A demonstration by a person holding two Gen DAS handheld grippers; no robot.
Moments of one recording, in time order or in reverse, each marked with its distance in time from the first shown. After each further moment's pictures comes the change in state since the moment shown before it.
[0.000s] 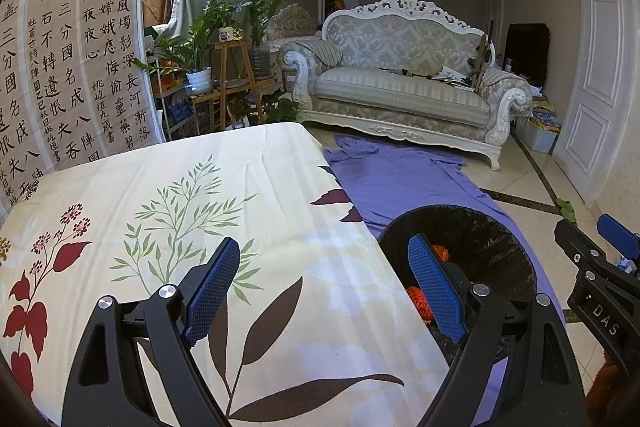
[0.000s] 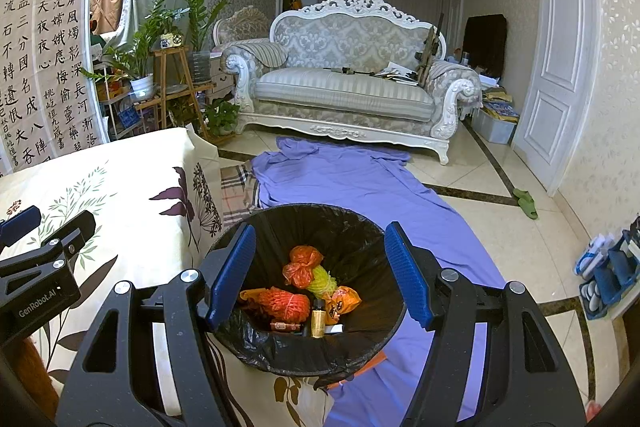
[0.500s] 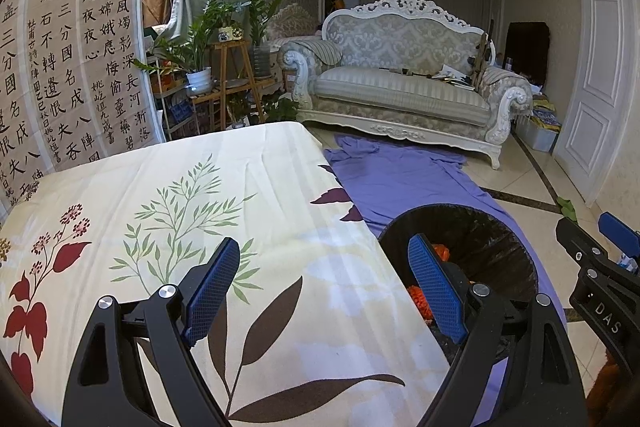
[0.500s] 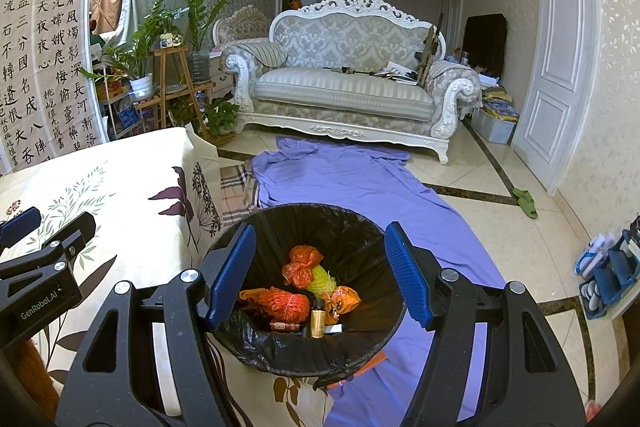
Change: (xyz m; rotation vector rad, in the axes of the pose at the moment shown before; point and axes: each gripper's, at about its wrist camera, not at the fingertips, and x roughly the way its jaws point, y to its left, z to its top) left arm 0.002 -0.002 -0.001 0.002 0.001 -0.001; right arm 0.001 0.001 0.000 -0.001 0.001 -0.001
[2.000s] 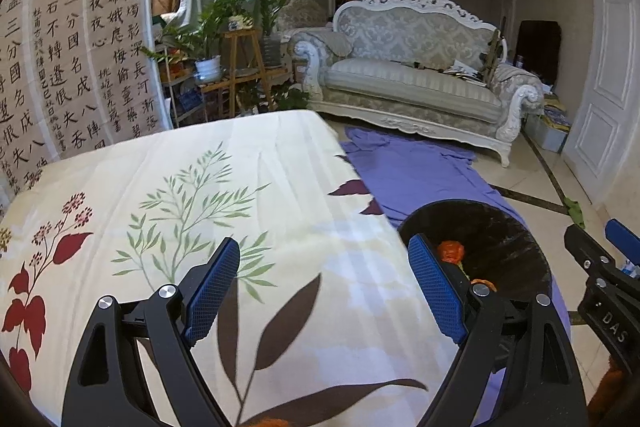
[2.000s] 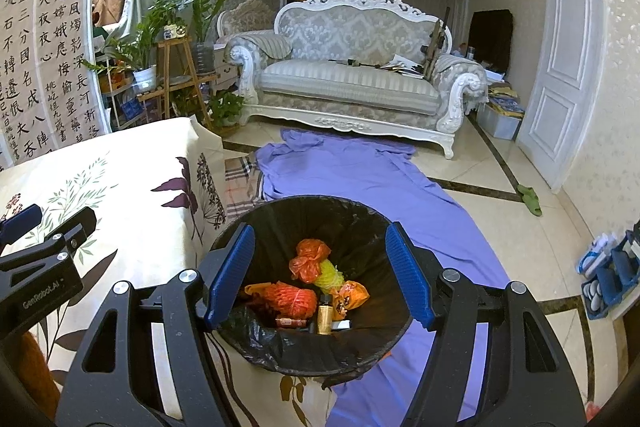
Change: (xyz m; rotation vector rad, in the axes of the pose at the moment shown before) left arm 0.021 0.015 -0.005 -0.036 0.040 0.035; right arm 0.013 0.011 0.000 -0.018 0.031 0.016
